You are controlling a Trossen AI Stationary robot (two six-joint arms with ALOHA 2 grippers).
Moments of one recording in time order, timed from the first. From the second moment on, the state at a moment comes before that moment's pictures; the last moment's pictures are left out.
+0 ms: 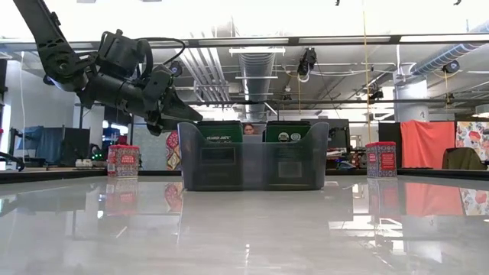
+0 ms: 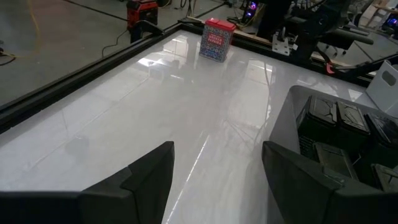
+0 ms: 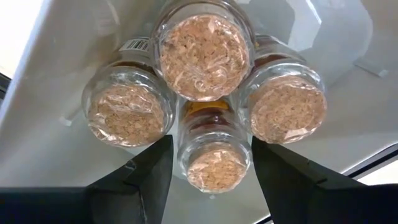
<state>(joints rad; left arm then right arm) 0.46 1.37 0.33 0.75 0.19 -0.14 1.08 1.67 1.08 -0.88 -0.26 1.91</state>
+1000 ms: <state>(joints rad) 0.46 1.30 0.33 0.63 0.22 -0.15 0.94 1.63 1.48 -1.57 0.30 1.84</state>
